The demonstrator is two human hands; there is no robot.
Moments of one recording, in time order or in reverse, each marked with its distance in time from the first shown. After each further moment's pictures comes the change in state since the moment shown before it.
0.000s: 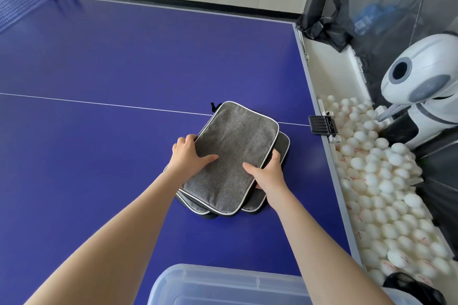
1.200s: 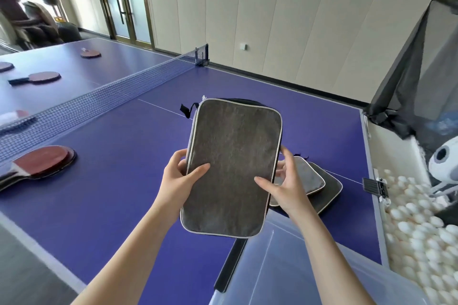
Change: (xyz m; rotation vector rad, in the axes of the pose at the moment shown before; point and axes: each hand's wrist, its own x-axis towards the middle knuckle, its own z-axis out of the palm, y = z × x) left_hand -0.357 -0.064 -0.174 -1.044 0.472 0.026; right_hand -0.293 -0.086 0.036 -0.094 -0.432 -0.714
